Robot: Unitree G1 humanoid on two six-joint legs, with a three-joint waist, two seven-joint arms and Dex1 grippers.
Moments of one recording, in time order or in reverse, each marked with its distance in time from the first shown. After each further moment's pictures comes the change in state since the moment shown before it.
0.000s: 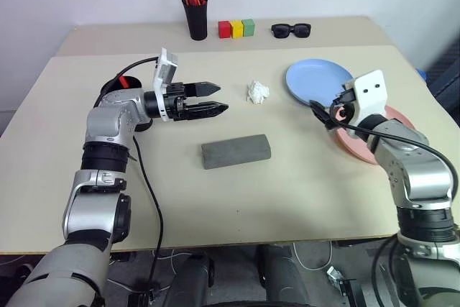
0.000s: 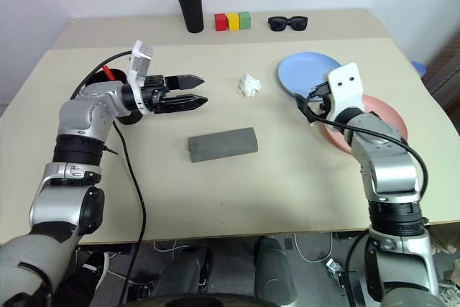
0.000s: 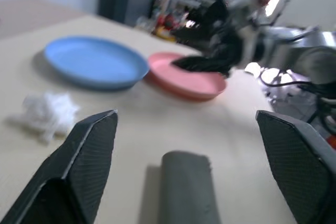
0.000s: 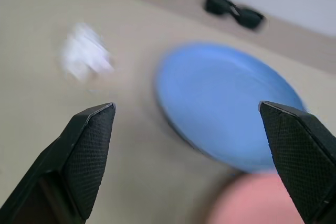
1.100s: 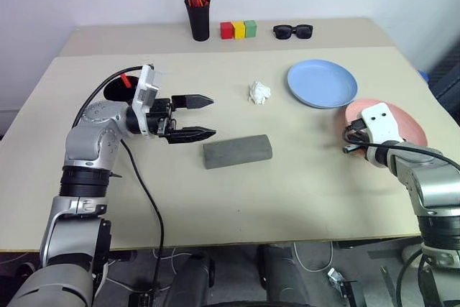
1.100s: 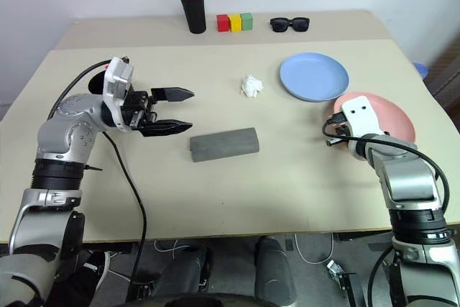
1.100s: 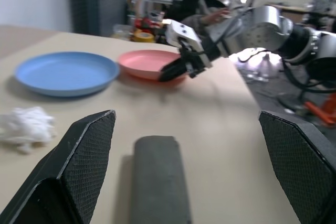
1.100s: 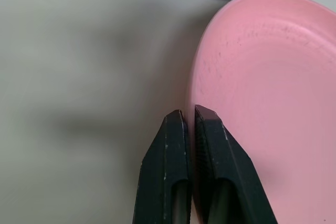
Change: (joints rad) left arm 0.191 0.108 -0.024 -0.198 -0.077 -0.142 -0.041; right arm 0.072 -0.132 0.024 0.102 -0.093 0.222 0.047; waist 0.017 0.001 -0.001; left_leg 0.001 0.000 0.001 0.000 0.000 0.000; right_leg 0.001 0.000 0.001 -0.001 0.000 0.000
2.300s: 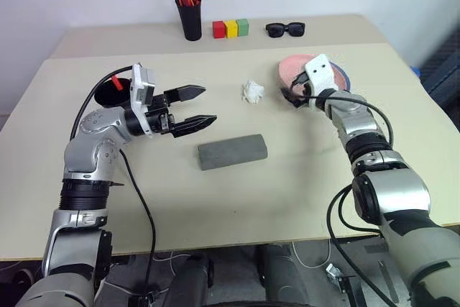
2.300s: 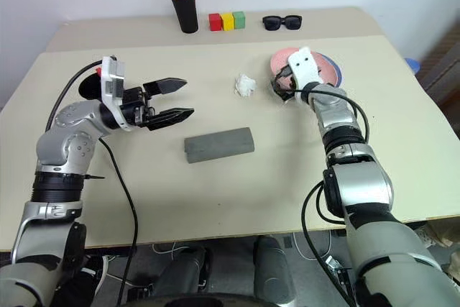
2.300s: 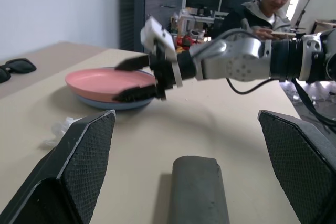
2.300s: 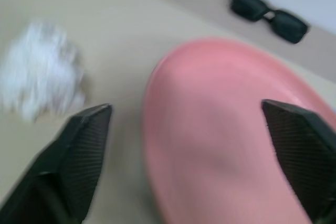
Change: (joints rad) left arm 0.087 -0.022 0.041 -0.110 -0.050 -0.009 0.222; right arm -0.735 0.333 0.085 1.187 -0.127 -0.967 0.089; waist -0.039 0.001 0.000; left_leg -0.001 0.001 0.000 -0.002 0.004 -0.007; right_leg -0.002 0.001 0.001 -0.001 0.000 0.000
